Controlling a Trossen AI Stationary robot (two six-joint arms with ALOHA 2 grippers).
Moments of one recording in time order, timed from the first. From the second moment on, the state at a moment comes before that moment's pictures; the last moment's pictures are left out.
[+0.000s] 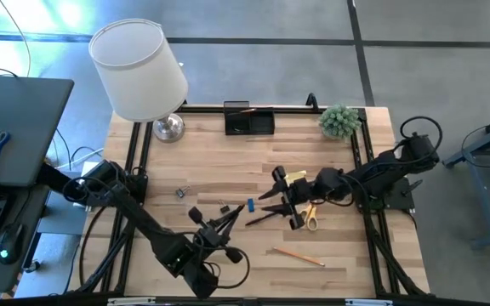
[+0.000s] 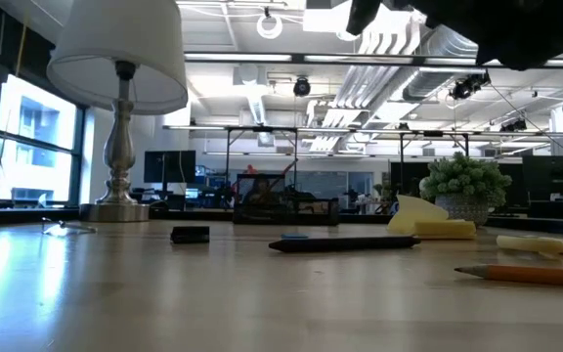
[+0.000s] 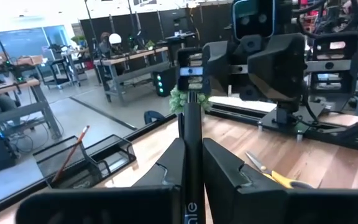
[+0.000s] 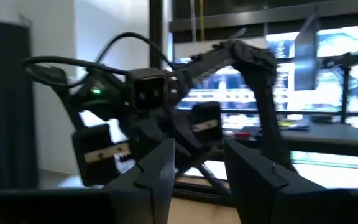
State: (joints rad) left arm -0.62 1.88 1.42 -0.38 -1.54 -0.70; right arm 0.22 1.56 0.59 1.28 -0.14 0.02
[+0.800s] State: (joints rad) left arm -0.59 1.88 1.42 -0.04 -1.39 -0.37; right arm 0.22 1.66 0.70 1.30 -0.21 0.05
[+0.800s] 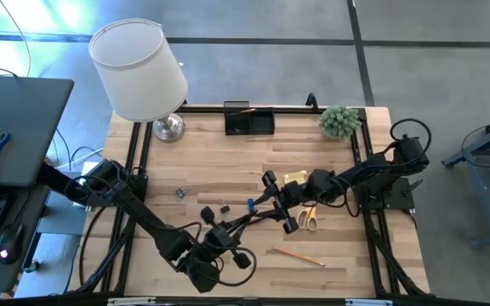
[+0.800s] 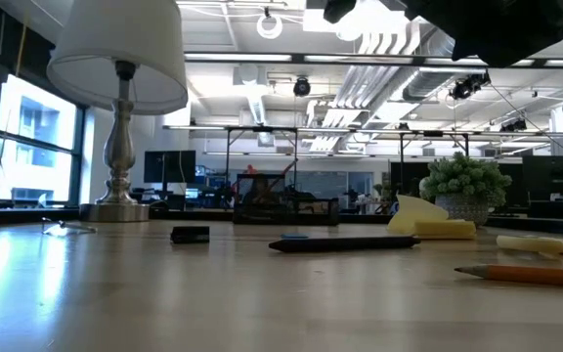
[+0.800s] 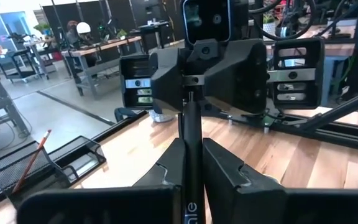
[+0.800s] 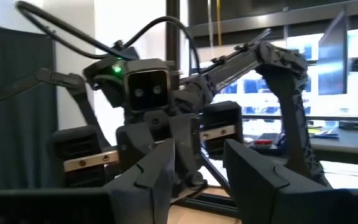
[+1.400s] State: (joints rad) left arm -0.57 1.88 1.42 0.02 -1.32 -0.32; right arm 0.24 1.66 0.70 1.25 -0.24 0.02
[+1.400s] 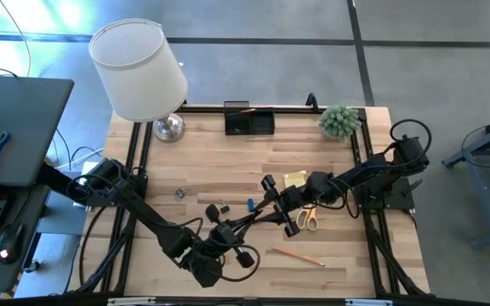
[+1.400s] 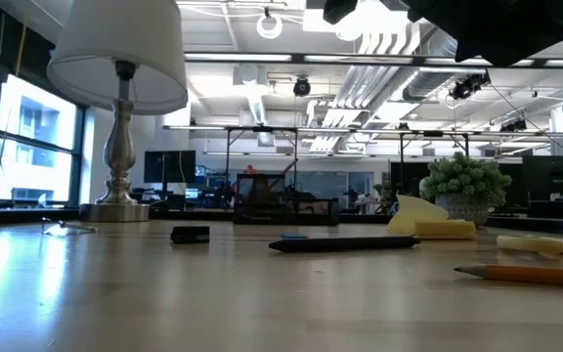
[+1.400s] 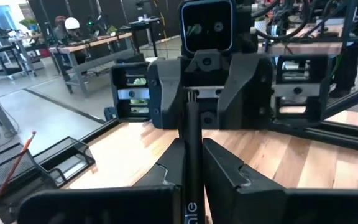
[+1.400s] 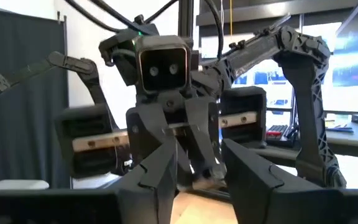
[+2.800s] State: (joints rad) left arm -0.58 1.88 1.51 -0.32 -1.22 -0.19; right arm -0.21 1.64 0.74 0.89 -0.02 -0.13
